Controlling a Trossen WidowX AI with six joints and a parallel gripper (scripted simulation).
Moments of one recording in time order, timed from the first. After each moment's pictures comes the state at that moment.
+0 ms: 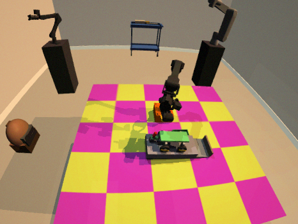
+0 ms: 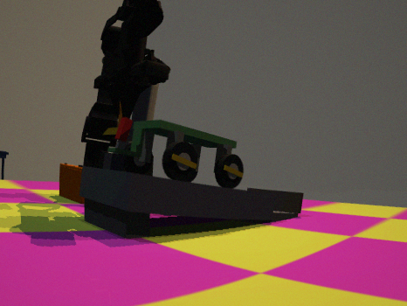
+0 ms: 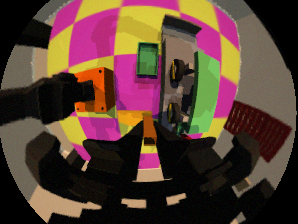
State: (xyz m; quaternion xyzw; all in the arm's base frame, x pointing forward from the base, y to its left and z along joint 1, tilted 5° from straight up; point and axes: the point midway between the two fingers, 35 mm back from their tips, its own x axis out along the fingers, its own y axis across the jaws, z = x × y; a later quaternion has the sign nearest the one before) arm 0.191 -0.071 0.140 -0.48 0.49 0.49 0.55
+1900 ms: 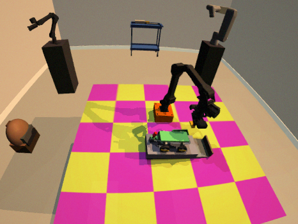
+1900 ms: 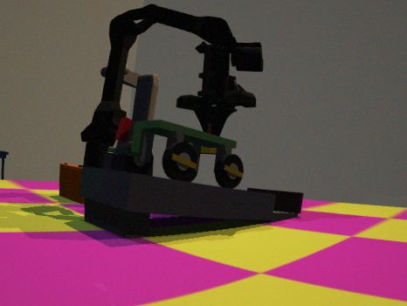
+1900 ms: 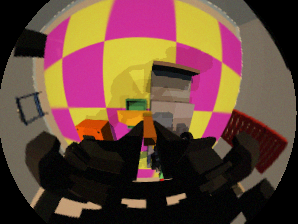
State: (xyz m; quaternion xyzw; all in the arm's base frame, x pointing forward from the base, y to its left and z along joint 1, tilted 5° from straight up) arm 0.243 0.130 0.138 -0.47 0.48 0.50 0.55
